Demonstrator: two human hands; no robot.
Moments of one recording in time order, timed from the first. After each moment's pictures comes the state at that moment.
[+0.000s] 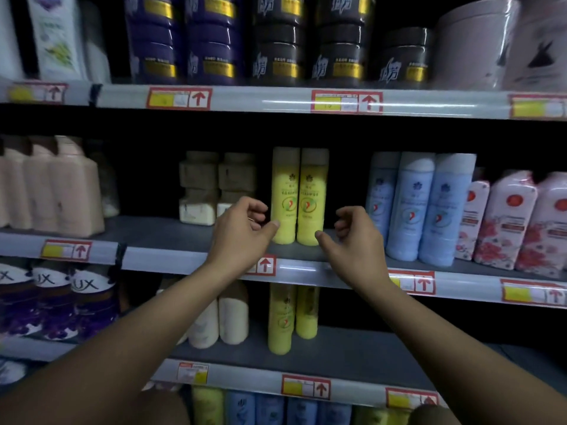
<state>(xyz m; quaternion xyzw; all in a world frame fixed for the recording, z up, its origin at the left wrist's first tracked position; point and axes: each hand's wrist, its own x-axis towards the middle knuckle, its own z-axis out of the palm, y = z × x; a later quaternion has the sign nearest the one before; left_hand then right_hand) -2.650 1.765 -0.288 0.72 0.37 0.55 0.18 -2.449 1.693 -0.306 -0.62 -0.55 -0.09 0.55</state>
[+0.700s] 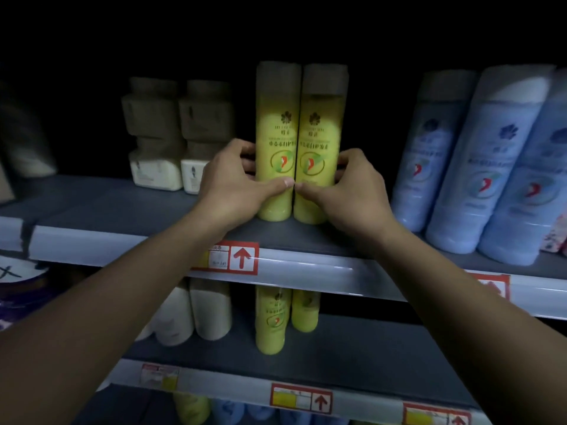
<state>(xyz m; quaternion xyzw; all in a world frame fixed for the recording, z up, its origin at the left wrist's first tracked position) -2.589 1.866 -0.290 0.70 0.39 0.52 0.28 -2.416 1.801 -0.292 -0.67 -0.53 0.01 0.52</state>
